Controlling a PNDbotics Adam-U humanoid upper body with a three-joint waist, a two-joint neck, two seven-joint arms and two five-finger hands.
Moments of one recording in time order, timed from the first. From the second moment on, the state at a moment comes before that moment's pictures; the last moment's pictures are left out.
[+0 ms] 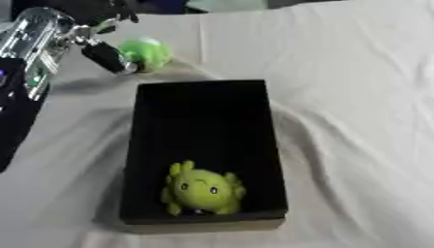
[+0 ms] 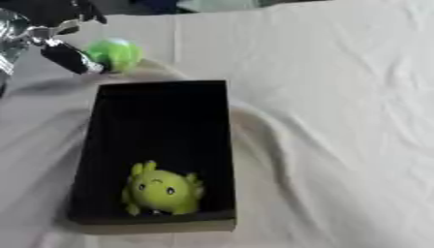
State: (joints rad) left arm -1.12 0.50 -0.24 -1.10 -1.19 -0.11 -0.48; right arm -0.48 -0.73 -0.04 -1.99 0.37 0.01 -0.41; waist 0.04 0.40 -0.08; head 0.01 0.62
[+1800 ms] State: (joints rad) left arm -1.05 0.61 -0.29 -1.51 -1.11 -0.06 -0.39; right arm -0.42 -0.72 -0.05 -1.99 0.36 0.01 -0.42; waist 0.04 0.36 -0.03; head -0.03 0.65
